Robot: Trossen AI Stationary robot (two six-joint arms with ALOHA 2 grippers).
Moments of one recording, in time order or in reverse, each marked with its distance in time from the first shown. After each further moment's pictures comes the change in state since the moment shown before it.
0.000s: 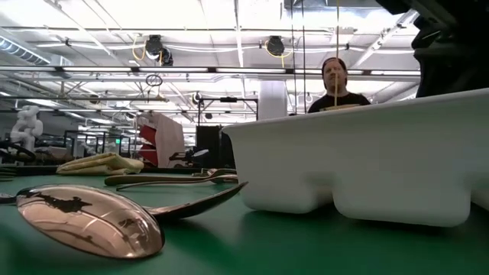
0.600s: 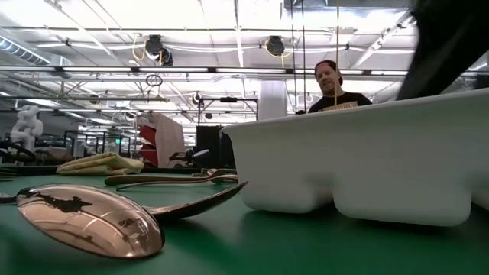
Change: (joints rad) left arm 0.000 0.000 0.000 0.001 -0.024 0.007; right arm 0.011 -0.083 -0.002 -0.005 -0.038 -0.063
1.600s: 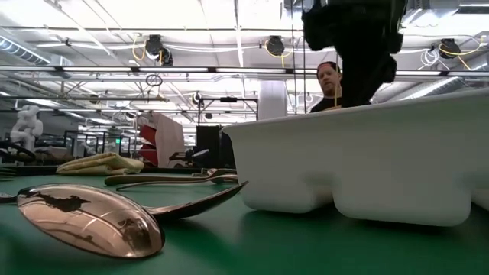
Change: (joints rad) left arm 0.000 -0.001 0.000 -0.138 0.000 -0.035; right arm -0.511 -0.227 0.001 -0.204 -0.544 -1.380
